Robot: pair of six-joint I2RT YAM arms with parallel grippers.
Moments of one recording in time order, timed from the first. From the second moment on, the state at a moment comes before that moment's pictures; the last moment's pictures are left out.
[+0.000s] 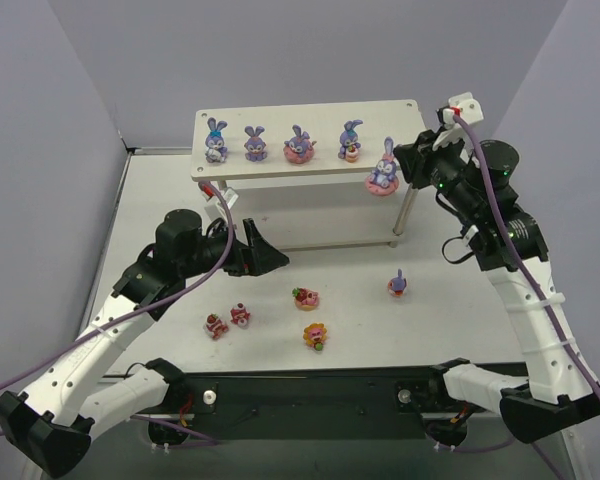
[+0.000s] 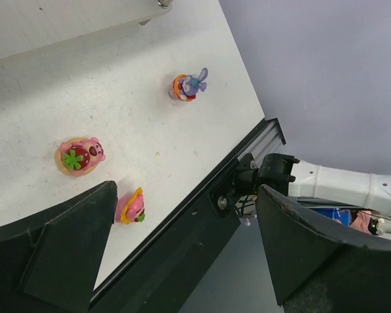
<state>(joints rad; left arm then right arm) -0.56 0.95 0.97 -0.38 0.42 -0.71 0.35 1.12 1.46 -0.40 -0.09 0.00</state>
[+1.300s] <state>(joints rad) -0.53 0.97 0.96 -0.39 0.42 -0.70 0.05 1.43 1.47 0.06 -0.65 0.19</state>
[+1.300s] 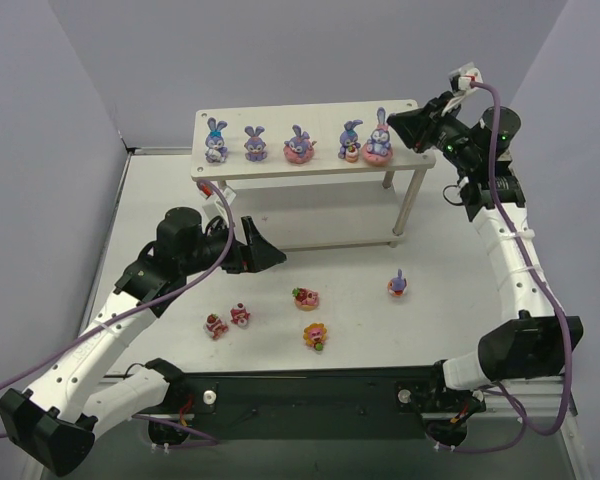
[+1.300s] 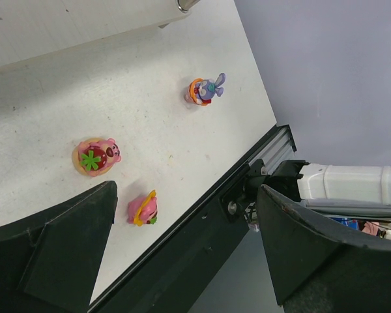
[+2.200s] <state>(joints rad) -0.51 0.97 0.96 -0.39 0.42 -0.70 0.03 1.48 1.51 0.03 -0.64 0.13</state>
